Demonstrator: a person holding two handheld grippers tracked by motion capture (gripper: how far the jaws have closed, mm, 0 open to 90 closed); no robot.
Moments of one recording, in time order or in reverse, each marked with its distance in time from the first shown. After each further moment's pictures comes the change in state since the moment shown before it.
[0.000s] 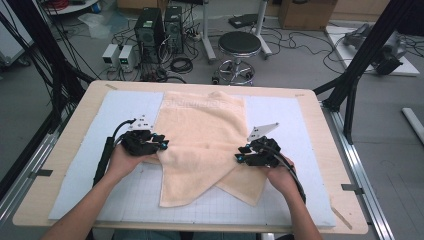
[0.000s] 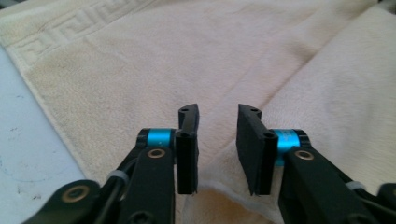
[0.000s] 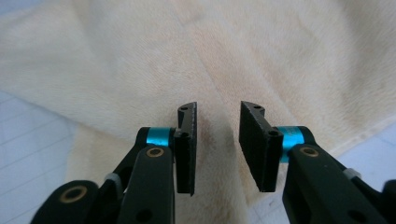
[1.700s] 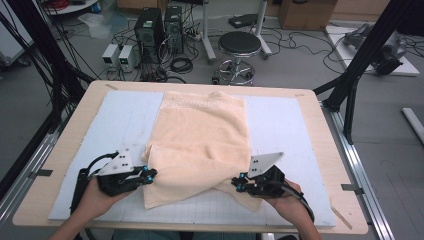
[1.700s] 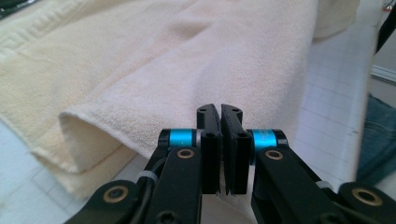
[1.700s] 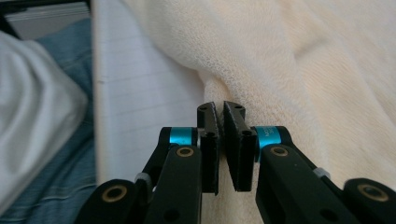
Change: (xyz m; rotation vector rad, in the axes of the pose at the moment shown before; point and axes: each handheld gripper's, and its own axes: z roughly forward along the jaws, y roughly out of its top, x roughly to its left) left arm -0.076 -0.036 -0.089 -0.036 -0.110 0.166; right arm 0.087 -0.009 -0.040 -0.029 0.153 -0.221
